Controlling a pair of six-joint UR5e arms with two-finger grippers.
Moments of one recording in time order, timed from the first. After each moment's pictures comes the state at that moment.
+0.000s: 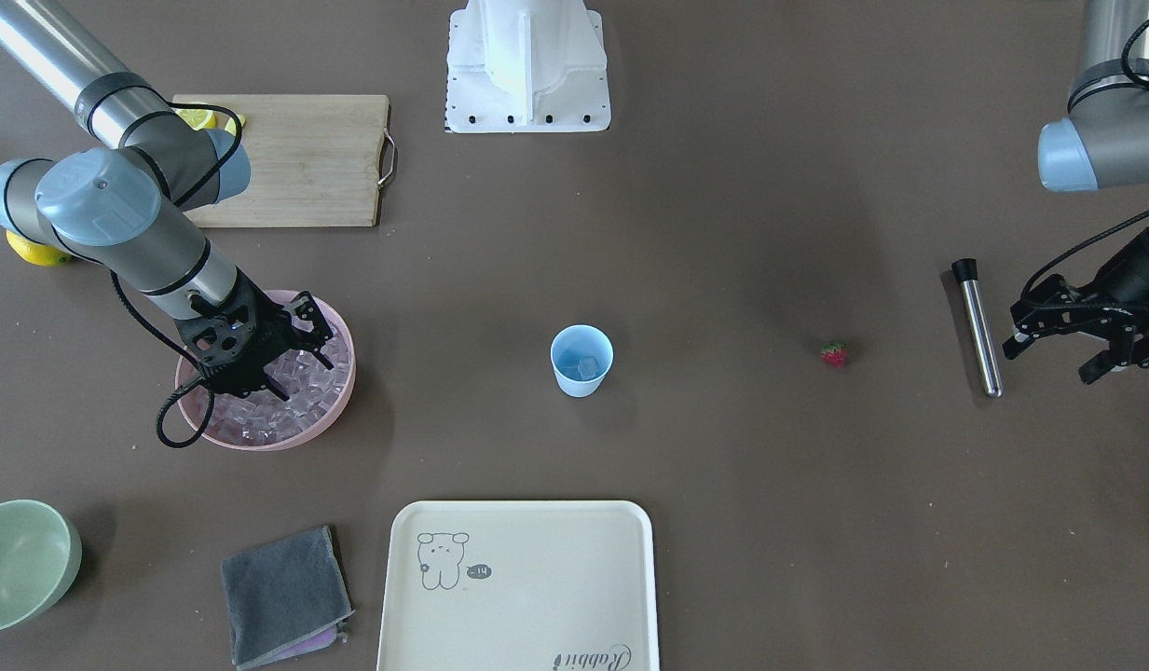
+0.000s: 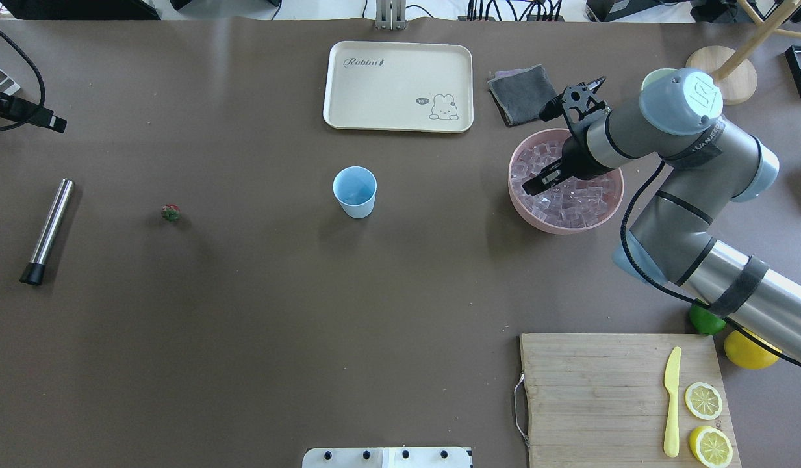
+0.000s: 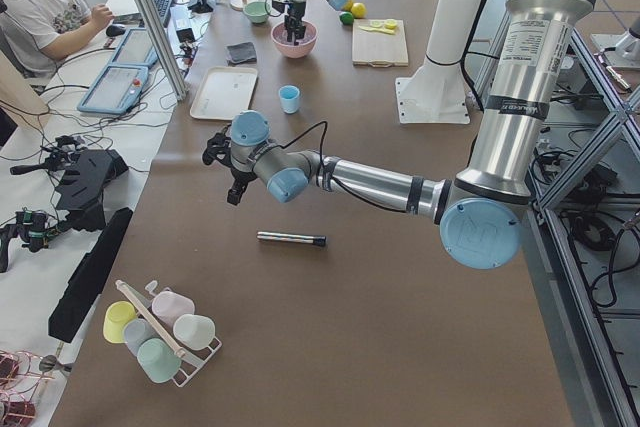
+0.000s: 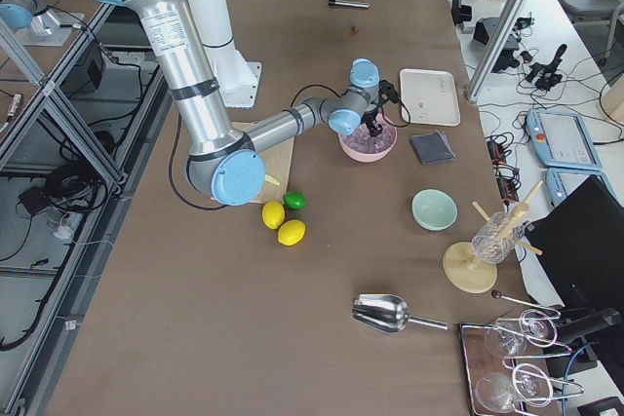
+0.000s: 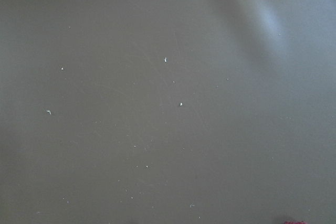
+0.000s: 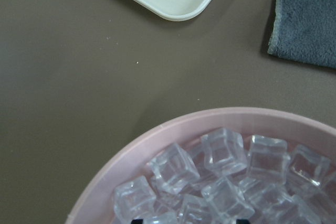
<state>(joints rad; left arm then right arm) -1.22 -1.77 -1.55 -2.18 -2.30 -0.47 0.81 -1.18 1.54 -0.98 2.09 0.52</state>
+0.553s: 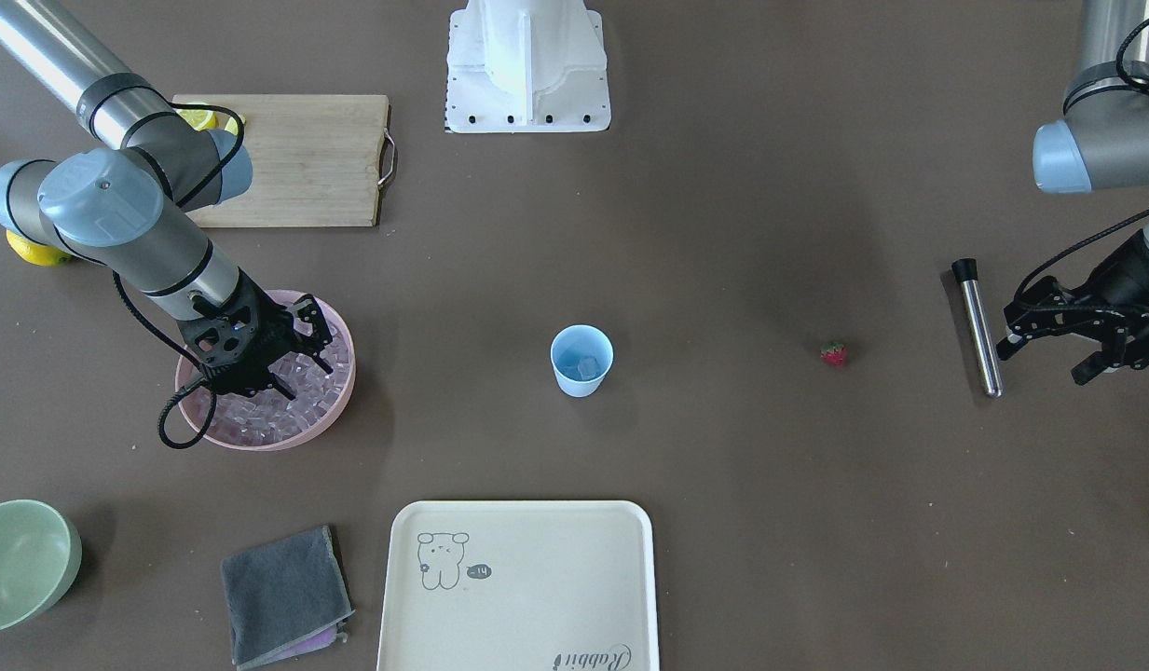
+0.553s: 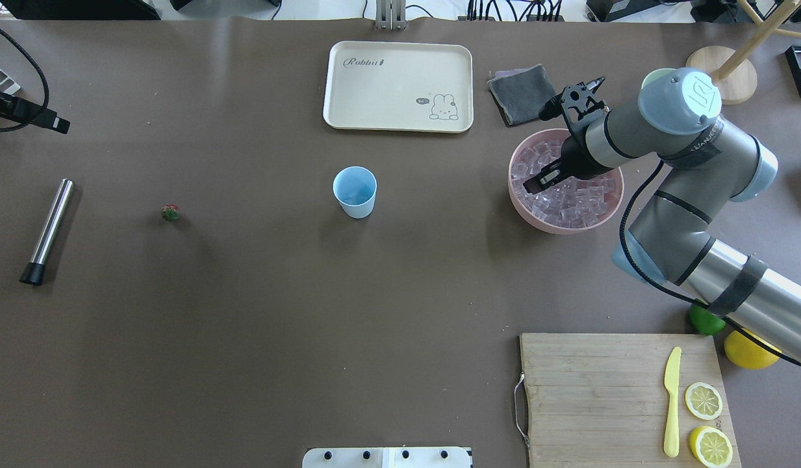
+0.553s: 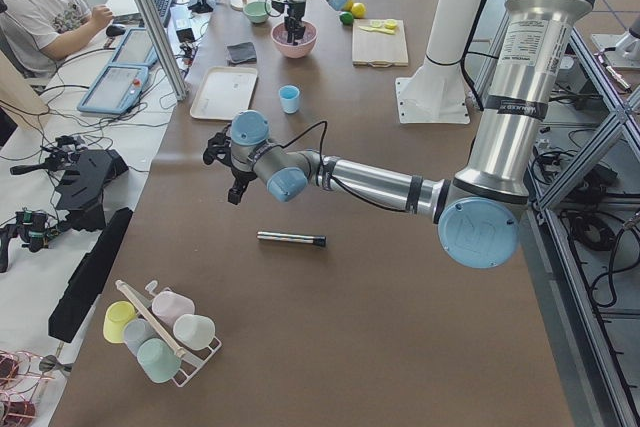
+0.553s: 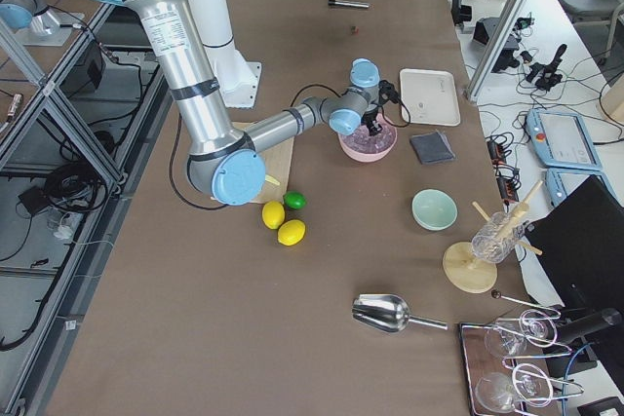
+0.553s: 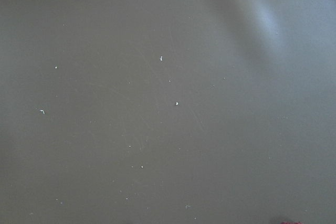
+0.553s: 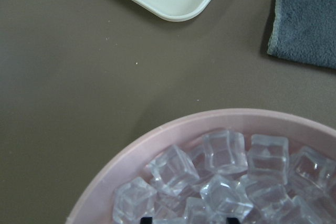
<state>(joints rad) -1.22 -1.77 -1.54 -2.18 -2.30 -0.47 0.81 -1.17 1.53 -0.98 2.09 0.52</state>
